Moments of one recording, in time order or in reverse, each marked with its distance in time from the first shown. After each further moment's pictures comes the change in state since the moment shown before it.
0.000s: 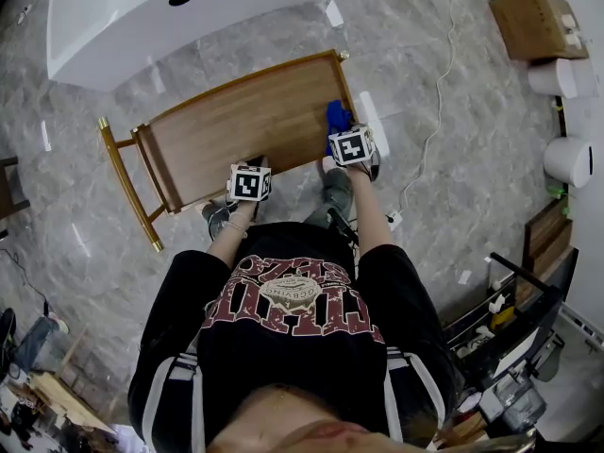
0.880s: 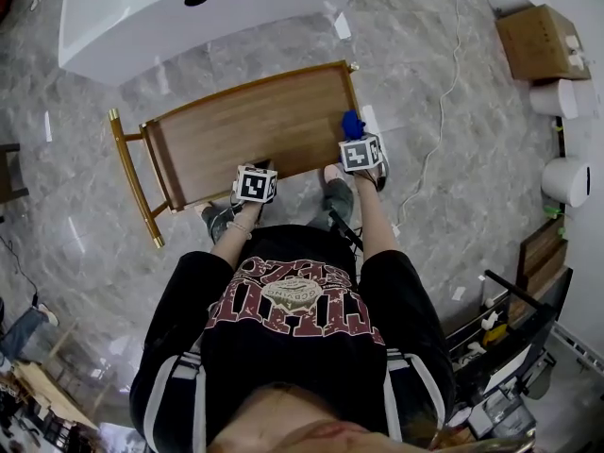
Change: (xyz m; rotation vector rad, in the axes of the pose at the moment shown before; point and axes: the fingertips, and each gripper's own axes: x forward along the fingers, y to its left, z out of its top) left arm 0.000 -0.006 -0.001 -0.019 -0.004 -0.009; right arm -0.014 -0.025 -0.009 -0.031 0.064 -0.135
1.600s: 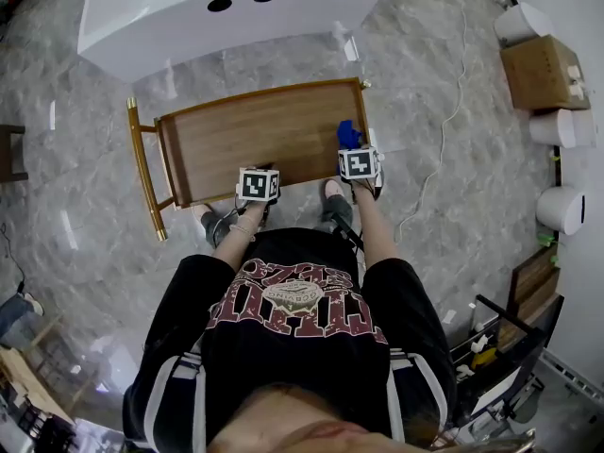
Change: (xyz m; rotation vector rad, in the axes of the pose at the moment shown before) left arm -0.028 0.015 0.013 -0.171 -0.081 0.004; right arm -0.013 0.041 0.031 0.045 -0.078 0.105
